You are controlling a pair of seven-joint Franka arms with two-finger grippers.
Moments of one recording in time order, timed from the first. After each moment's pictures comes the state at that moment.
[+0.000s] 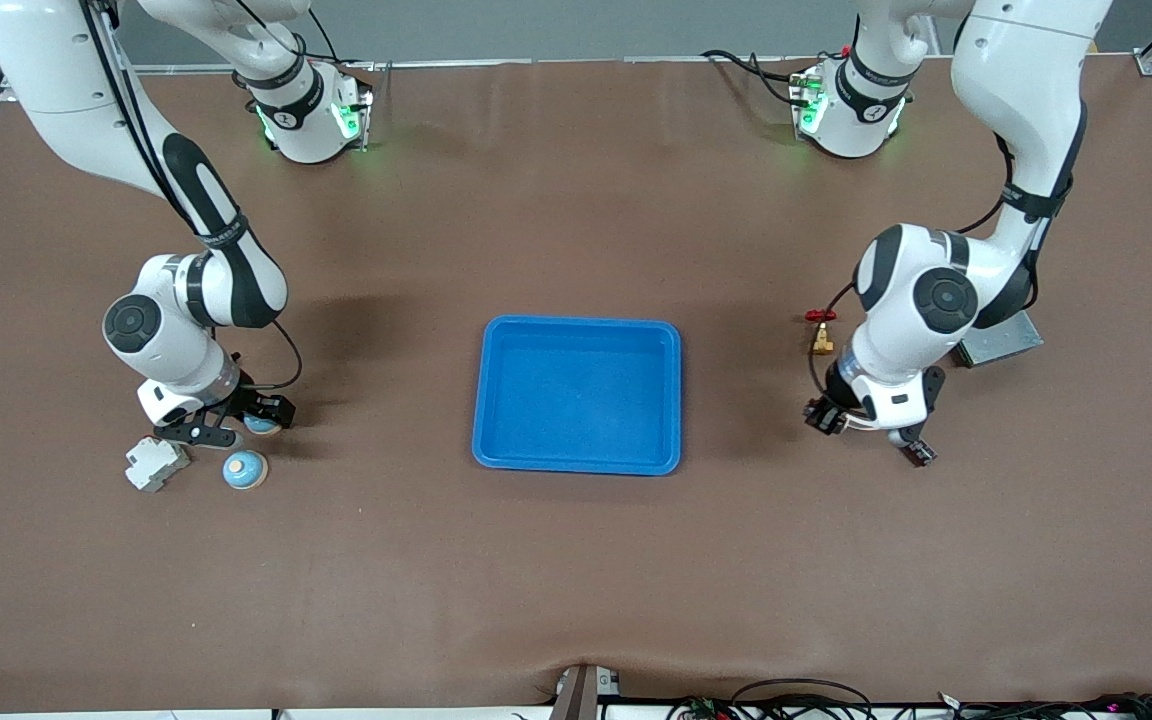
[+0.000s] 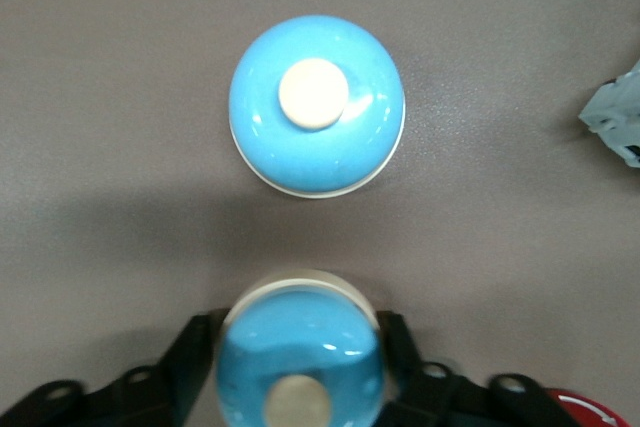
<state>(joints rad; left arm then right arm) -0.20 0.40 -0.11 -1.99 0.00 2.51 -1.29 0.04 0.50 -0.05 -2.16 0.02 2.74 0.12</state>
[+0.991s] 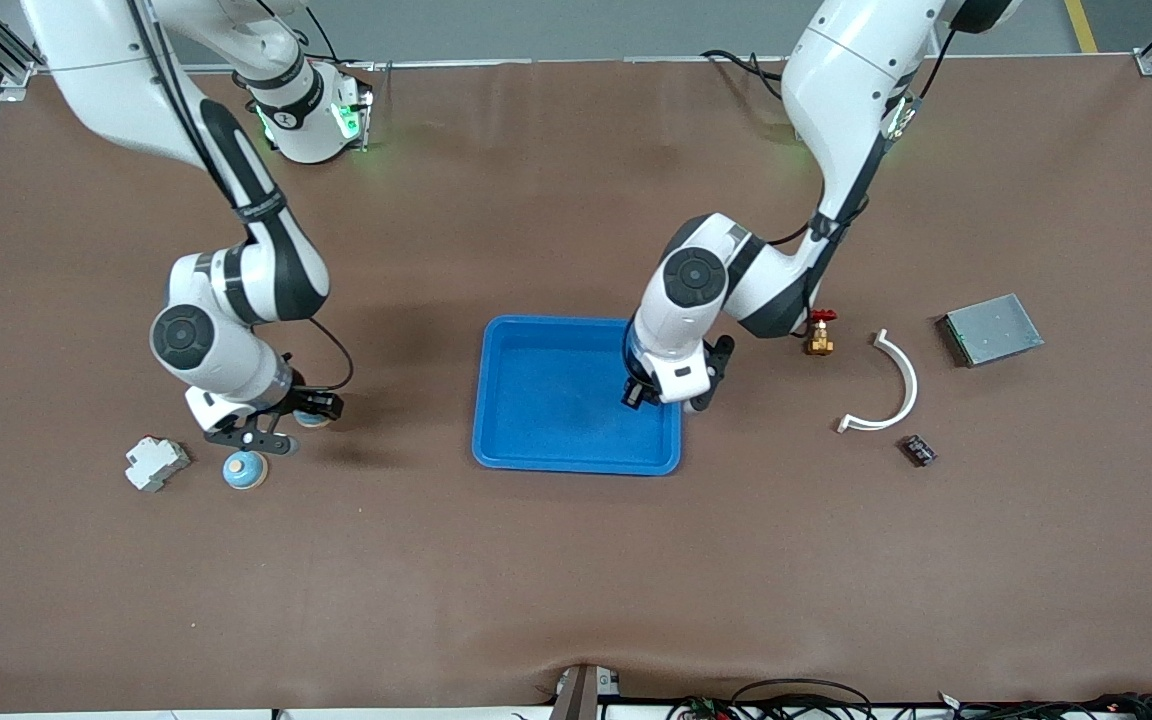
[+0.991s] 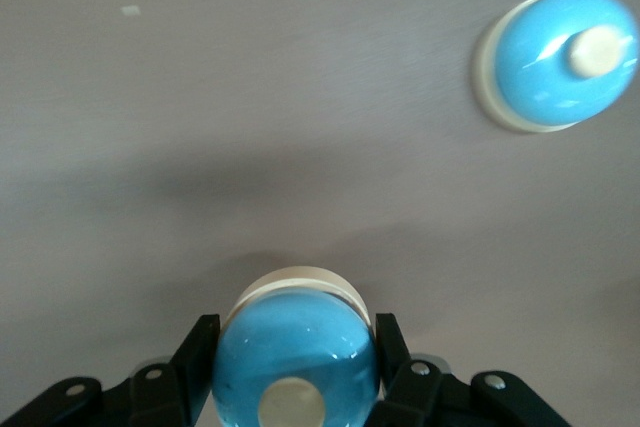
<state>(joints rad) -0.59 0.64 -0.11 -1.72 0.00 2.48 -1.76 0.24 0.44 -0.03 -2.00 0.02 2.40 0.40</state>
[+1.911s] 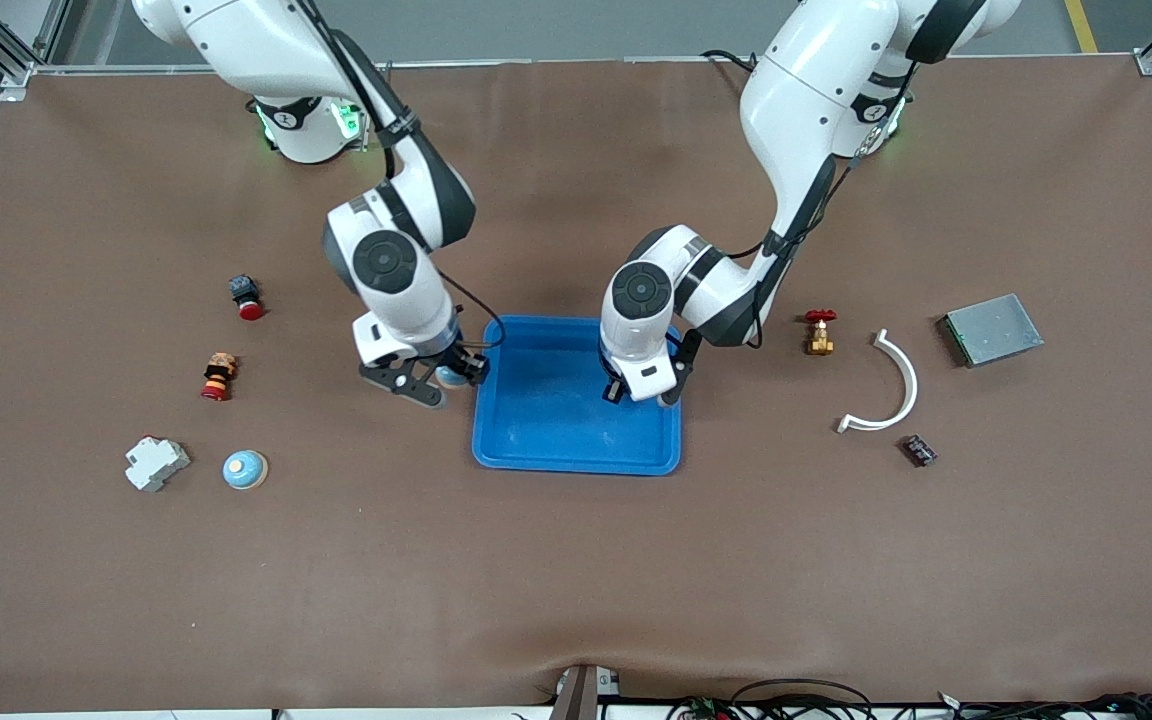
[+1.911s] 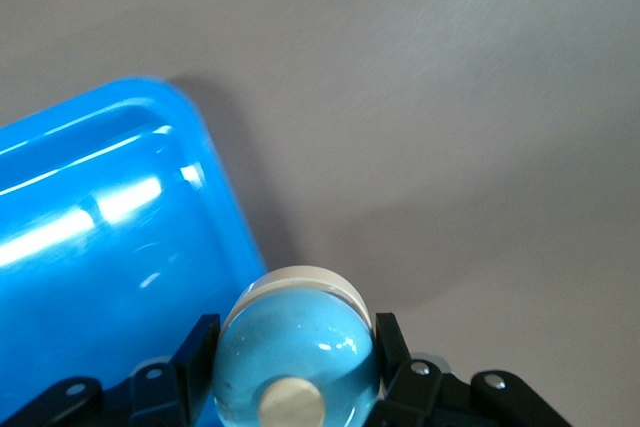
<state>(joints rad) -0.65 0.76 -0.08 -1.62 0.03 2.35 -1.92 0.62 0.44 -0.03 -1.92 0.02 2.39 1.02</state>
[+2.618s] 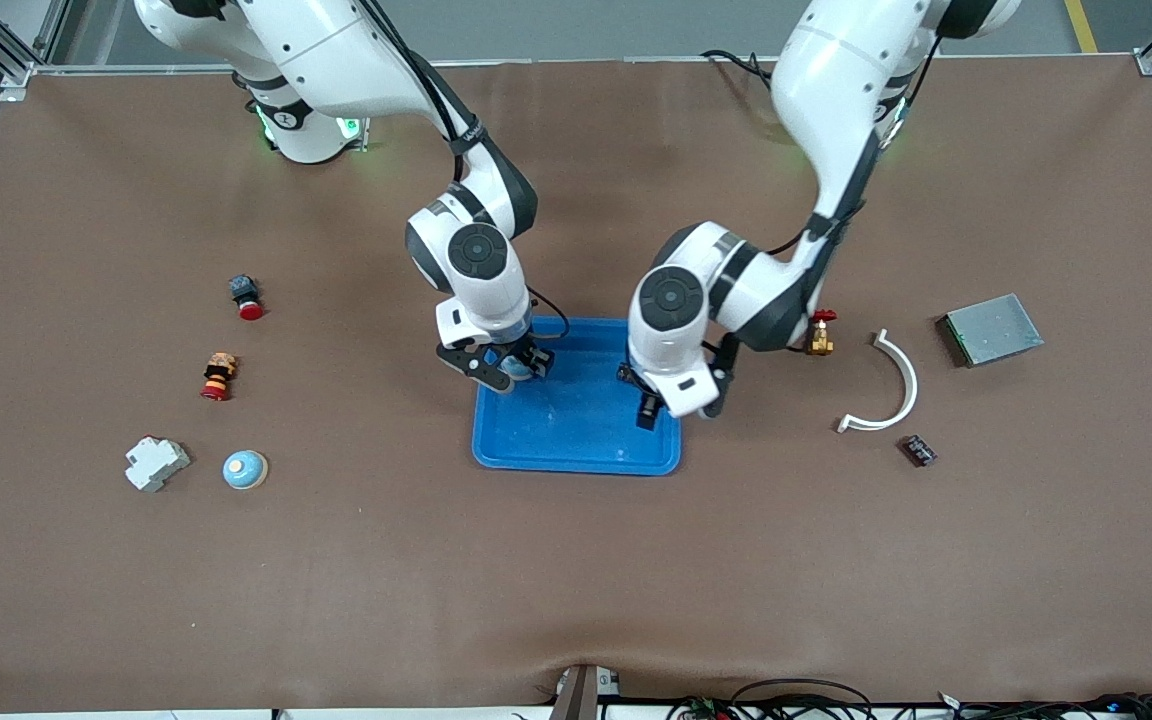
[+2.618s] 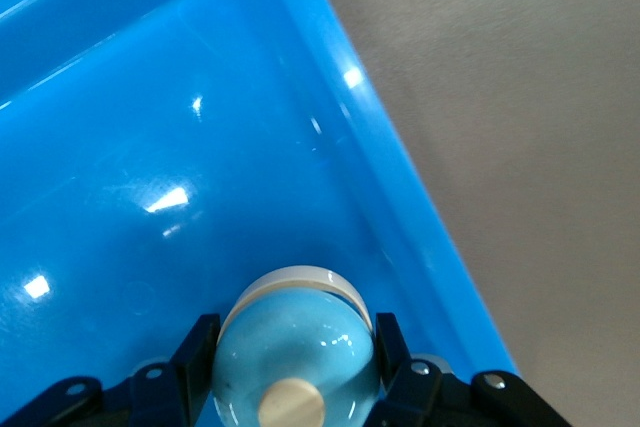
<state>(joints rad) -0.62 0.62 0.02 -1.55 0.04 2.14 -1.85 0.73 0.63 -0.03 -1.81 0.02 2.49 1.23</state>
